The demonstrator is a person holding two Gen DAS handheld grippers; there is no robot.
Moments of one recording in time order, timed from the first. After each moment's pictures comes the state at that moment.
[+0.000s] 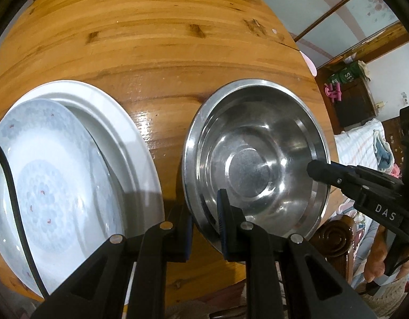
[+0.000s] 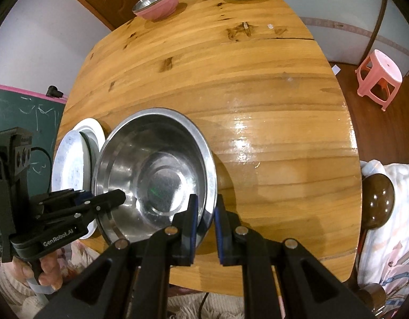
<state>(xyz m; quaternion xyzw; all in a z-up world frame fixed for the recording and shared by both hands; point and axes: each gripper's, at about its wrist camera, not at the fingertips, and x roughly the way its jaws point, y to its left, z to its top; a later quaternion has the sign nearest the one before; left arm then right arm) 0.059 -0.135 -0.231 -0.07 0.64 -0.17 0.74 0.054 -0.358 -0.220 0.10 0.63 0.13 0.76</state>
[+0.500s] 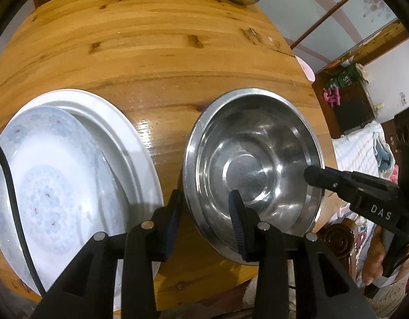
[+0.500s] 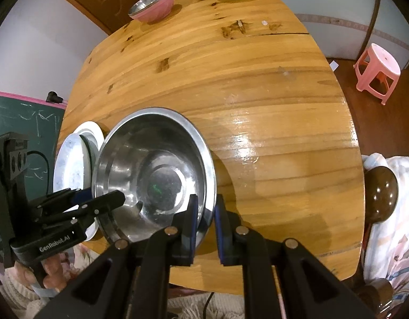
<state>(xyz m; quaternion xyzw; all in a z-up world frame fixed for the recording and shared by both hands) 0.060 -0.137 -0.224 -0.07 0.62 -0.17 0.76 0.050 -0.362 -0.221 0.12 0.62 0.13 0.76</state>
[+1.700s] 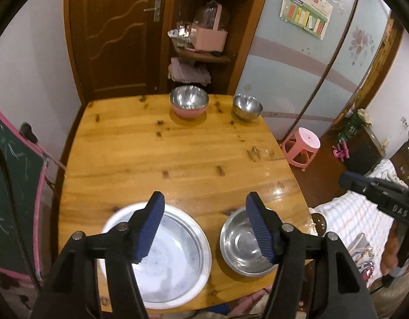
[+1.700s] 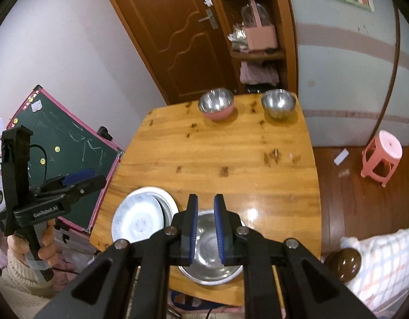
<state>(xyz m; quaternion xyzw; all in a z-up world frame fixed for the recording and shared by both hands) 0.050 -0.067 -0.010 -0.04 0.44 -0.11 0.89 0.045 -0.350 -0.022 0.07 0.45 0.20 0.87</state>
